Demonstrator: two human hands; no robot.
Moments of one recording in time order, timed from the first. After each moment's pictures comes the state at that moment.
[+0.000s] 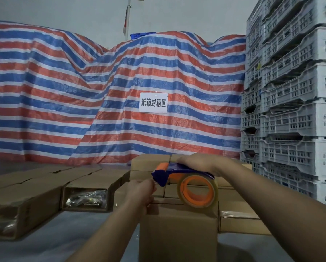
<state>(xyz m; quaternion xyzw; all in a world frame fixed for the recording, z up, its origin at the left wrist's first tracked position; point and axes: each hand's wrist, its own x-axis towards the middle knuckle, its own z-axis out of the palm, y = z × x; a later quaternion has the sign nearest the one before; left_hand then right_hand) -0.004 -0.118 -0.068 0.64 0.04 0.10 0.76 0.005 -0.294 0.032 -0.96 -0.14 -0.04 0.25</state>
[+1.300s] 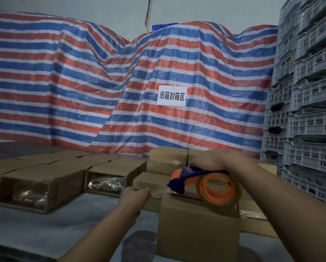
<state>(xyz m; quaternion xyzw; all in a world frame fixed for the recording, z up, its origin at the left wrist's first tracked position) -0.006 -0.058 -0.118 0.73 0.10 0.13 0.66 0.014 -0.261 0.032 -0.99 -0.14 0.01 0.07</state>
